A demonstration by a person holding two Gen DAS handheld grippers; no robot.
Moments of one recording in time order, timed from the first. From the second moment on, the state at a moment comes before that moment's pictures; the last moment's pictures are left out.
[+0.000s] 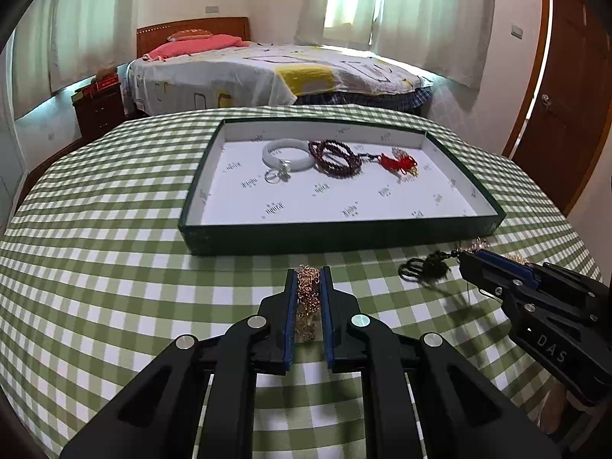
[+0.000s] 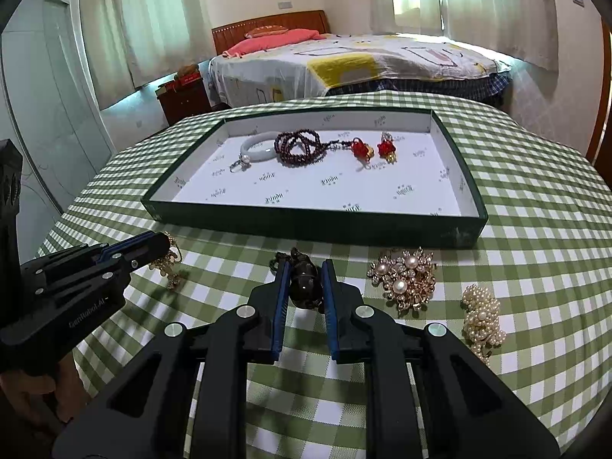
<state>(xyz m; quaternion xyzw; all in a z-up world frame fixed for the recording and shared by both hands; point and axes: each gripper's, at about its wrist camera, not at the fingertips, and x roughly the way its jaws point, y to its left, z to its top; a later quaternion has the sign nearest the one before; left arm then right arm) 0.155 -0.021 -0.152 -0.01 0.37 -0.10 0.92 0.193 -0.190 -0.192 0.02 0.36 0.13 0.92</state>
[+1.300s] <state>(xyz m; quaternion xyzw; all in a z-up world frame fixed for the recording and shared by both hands) 0.241 -0.030 -0.095 -0.03 0.28 -0.09 0.95 0.281 -0.196 -0.139 0.01 0.28 0.10 0.95</state>
